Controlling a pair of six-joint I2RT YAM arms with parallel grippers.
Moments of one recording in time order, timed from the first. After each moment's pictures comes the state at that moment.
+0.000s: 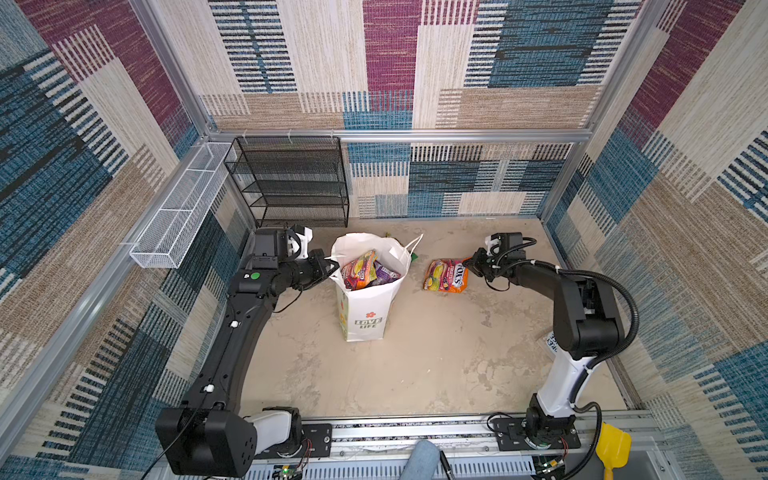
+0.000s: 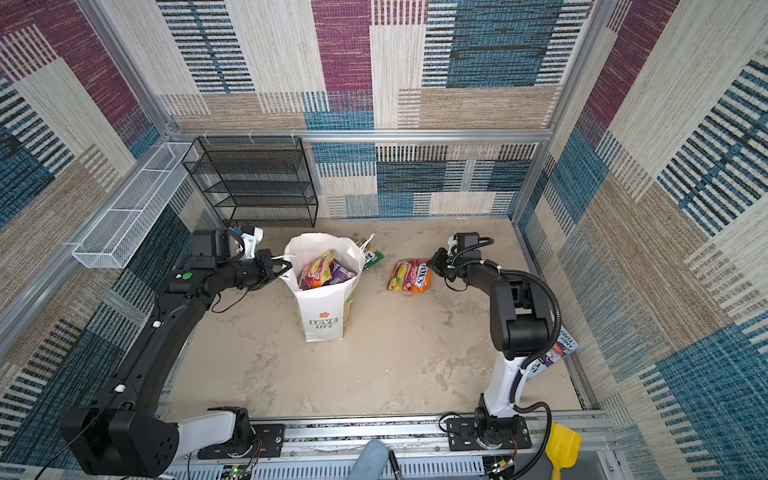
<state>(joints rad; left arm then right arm) -0.06 1.26 1.24 -0.70 0.60 -0.55 0.04 1.85 1.16 -0.07 -0.52 0.71</state>
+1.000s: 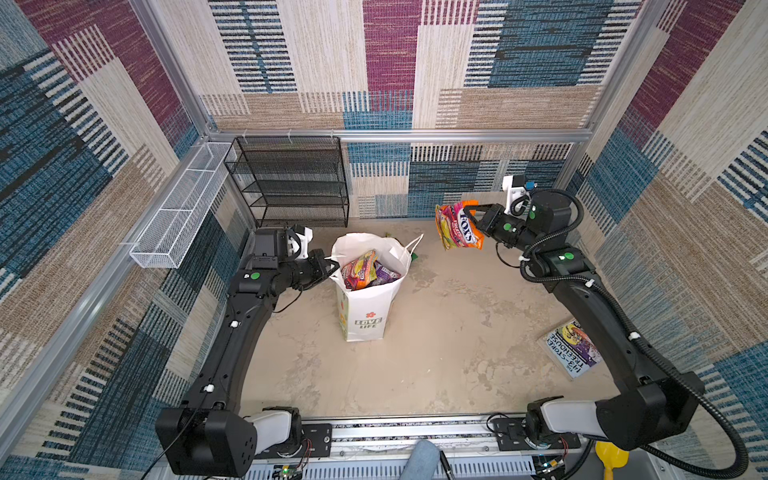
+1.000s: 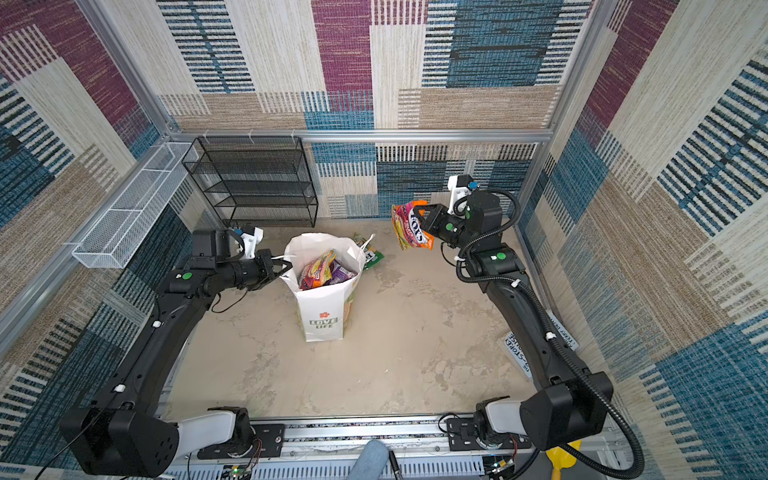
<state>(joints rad) -0.06 1.26 1.24 -0.70 0.61 -0.55 0.25 1.33 1.41 -0.21 -0.44 0.76</state>
